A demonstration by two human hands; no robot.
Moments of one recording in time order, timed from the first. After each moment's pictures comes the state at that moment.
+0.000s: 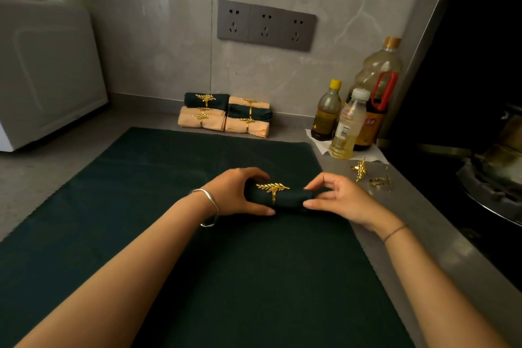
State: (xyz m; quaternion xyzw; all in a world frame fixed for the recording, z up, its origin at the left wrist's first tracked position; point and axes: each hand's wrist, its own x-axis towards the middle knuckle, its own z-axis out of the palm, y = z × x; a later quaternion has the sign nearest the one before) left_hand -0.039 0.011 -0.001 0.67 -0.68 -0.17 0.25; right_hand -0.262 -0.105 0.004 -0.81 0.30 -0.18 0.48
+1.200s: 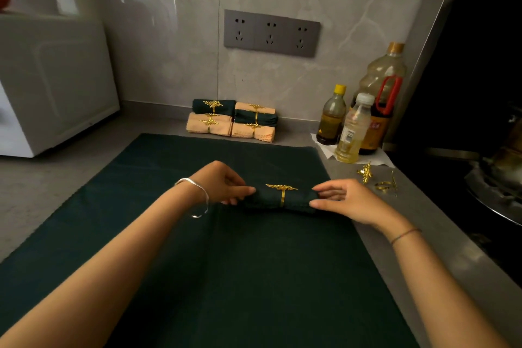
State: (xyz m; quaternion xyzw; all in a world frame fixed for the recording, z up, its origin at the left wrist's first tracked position) left_hand -0.019 0.033 0.022 0.74 -0.56 -0.27 0.26; right_hand -0.262 -0.101 0.013 -0.84 0.38 -0.14 0.37
